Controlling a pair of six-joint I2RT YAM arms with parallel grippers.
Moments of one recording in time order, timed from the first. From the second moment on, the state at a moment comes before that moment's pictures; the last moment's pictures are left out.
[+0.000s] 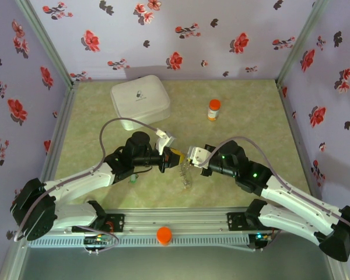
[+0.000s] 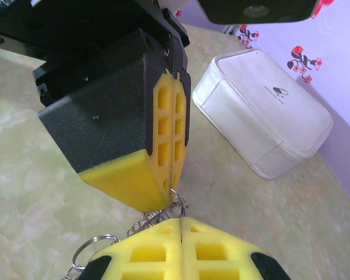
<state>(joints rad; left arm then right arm) -0.88 1.20 0.69 0.13 0.48 -0.36 0.89 0.84 0.65 -0.24 -0.15 -0.55</state>
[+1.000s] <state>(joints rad) -0.88 1.20 0.69 0.13 0.48 -0.36 0.89 0.85 0.65 -0.22 -0.13 -0.55</state>
